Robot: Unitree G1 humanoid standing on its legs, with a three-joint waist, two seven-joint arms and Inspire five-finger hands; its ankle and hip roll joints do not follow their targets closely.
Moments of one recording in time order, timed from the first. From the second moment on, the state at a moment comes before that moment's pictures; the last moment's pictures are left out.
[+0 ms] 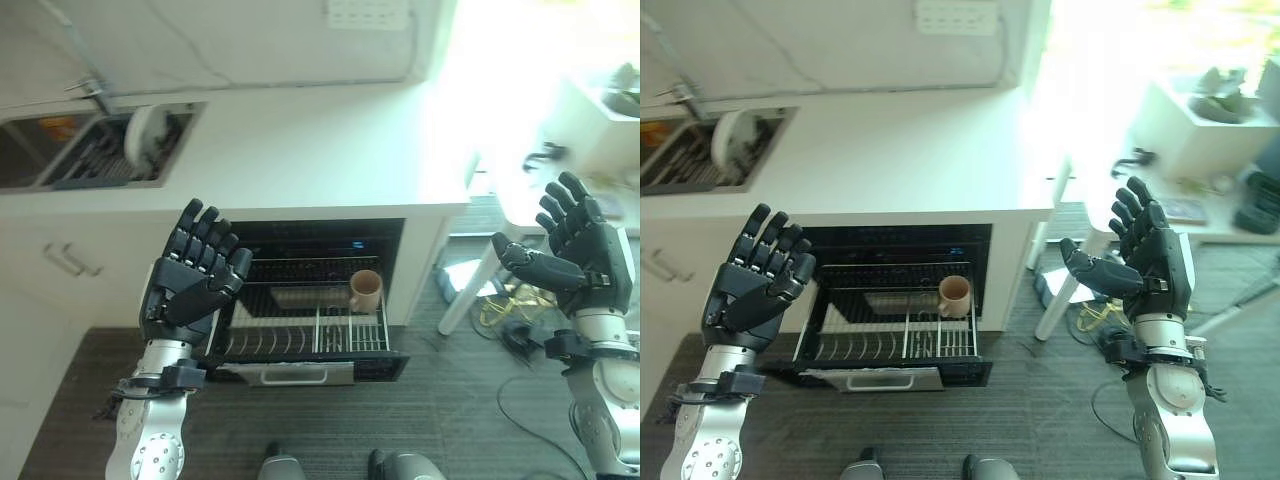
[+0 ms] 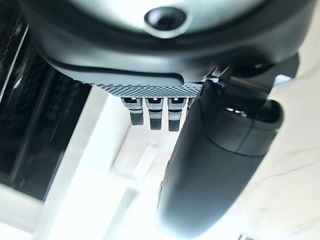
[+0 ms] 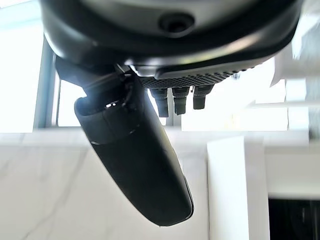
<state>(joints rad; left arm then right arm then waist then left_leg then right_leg) 0.20 0.34 0.16 -0.22 -0.90 -0.13 -0.19 0.10 -0.51 -0.27 -0.27 0.52 -0.07 -0.10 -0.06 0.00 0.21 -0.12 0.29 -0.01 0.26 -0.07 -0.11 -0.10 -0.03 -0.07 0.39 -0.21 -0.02</state>
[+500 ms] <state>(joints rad) 0.08 0.42 0.24 -0.18 -0.96 -0.14 -0.27 0.06 -0.41 -0.26 -0.28 0.51 -0.06 -0.17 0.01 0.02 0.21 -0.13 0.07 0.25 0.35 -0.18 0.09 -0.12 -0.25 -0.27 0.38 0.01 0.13</state>
